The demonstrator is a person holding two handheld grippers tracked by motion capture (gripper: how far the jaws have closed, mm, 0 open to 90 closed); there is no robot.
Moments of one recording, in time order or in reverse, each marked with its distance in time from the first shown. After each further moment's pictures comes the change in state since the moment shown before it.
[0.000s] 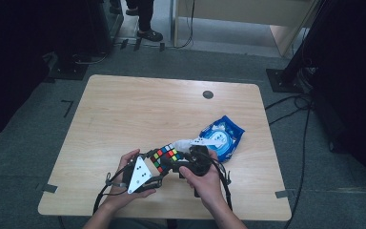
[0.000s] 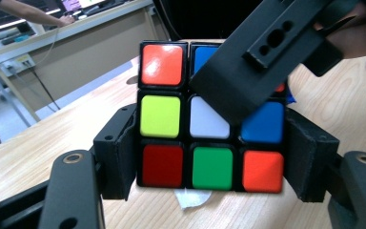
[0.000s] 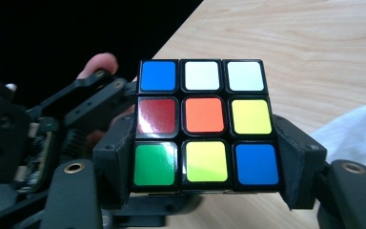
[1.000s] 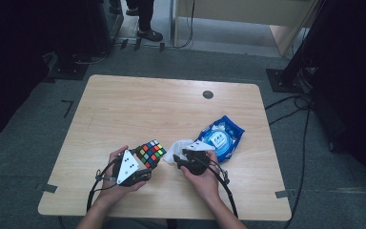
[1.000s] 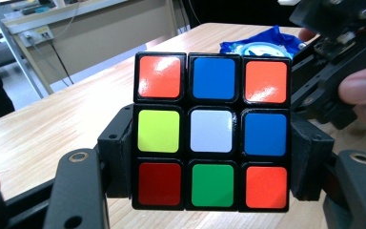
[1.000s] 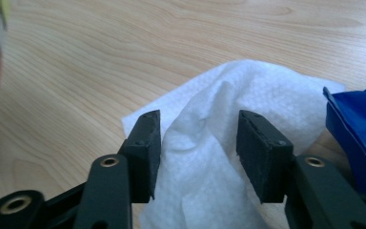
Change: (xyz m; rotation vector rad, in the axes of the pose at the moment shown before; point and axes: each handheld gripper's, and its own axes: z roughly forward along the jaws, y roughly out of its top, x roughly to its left) left arm 0.030 -0.019 -0.007 0.046 0.056 -0.092; right arm -0.061 -0.032 0.038 0.042 -0.402 -0.221
